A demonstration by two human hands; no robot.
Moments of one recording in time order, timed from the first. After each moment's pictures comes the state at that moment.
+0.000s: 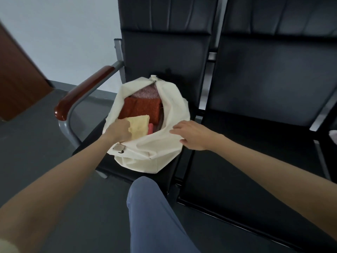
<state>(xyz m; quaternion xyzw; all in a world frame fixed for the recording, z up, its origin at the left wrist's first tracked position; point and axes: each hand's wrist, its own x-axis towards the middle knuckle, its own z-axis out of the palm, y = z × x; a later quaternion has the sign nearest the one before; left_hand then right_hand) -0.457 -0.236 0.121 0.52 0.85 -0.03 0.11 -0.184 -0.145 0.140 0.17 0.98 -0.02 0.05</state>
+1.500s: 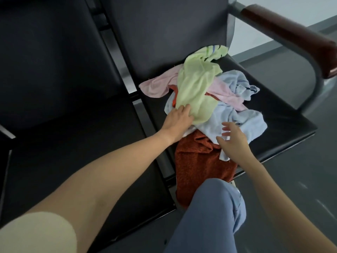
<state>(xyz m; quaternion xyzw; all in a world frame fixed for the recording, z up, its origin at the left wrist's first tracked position) 0.301 -0.075 0.028 0.95 0.30 -0.02 -0.04 0.452 -0.200 -0.001 0.79 0.45 -0.24 -0.34</state>
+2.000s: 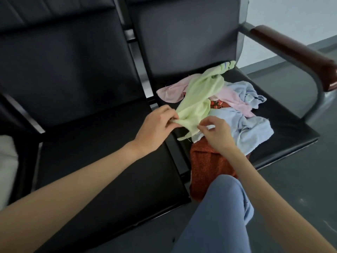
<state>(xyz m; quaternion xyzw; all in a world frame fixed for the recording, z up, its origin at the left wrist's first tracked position) 0.171 -0.111 0.107 0.89 0.32 0.28 0.16 0.367 -0.172 0.057 0.70 0.52 -0.23 -0.43</state>
